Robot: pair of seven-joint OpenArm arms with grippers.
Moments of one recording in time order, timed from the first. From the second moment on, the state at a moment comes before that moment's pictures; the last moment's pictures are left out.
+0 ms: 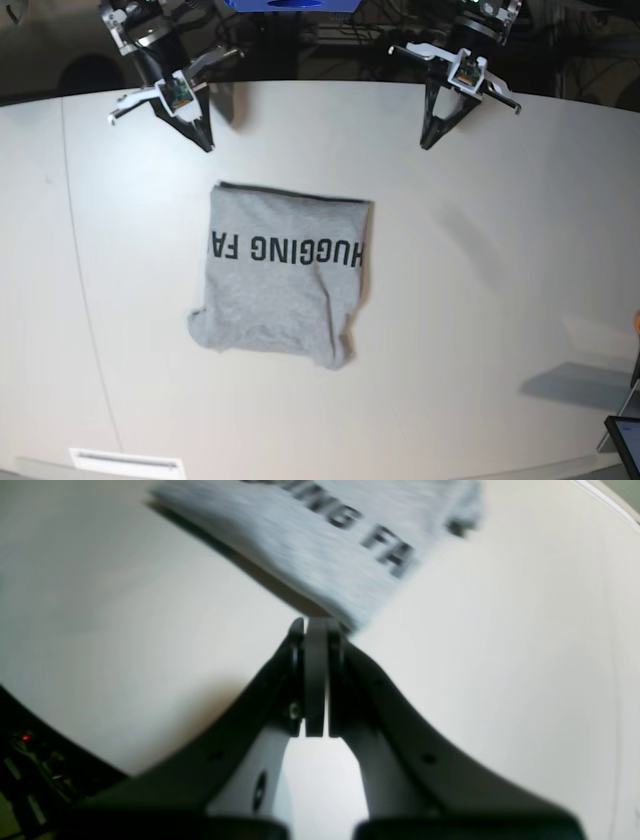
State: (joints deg) left arm 44.5 -10.9 -9.9 98.3 11.5 -17.1 -35.0; right arm -41.1 16.7 -12.3 105.9 -6.5 1.9 9.6
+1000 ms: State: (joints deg) left arm 60.5 -9.0 -9.0 81.7 11.4 -16.7 -32.0; right arm -53.7 7.3 1.0 94.4 -5.7 2.9 -19.3
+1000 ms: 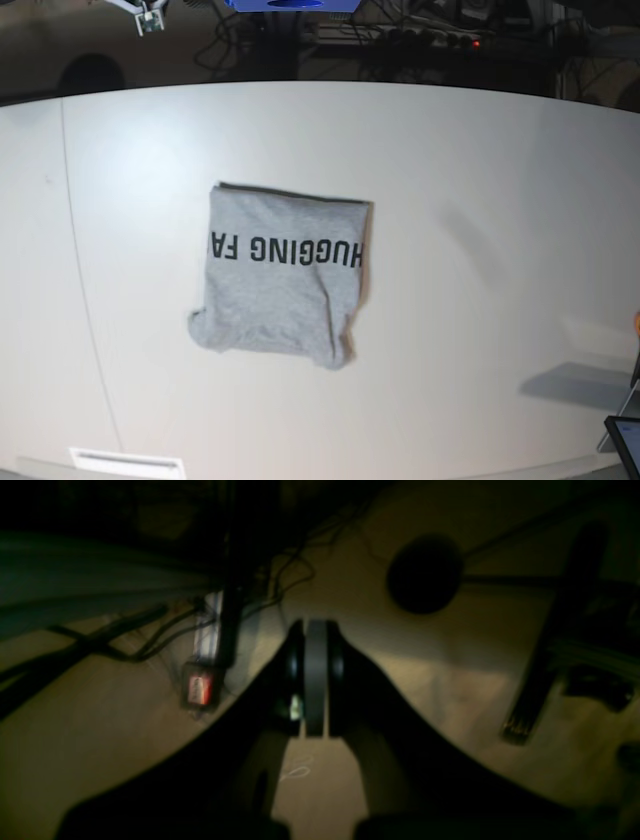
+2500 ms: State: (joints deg) left arm 5.8 -2.2 -8.9 5.5 10.3 -16.3 -7.1; right arm -6.2 8.7 1.2 3.5 -24.0 14.4 6.3
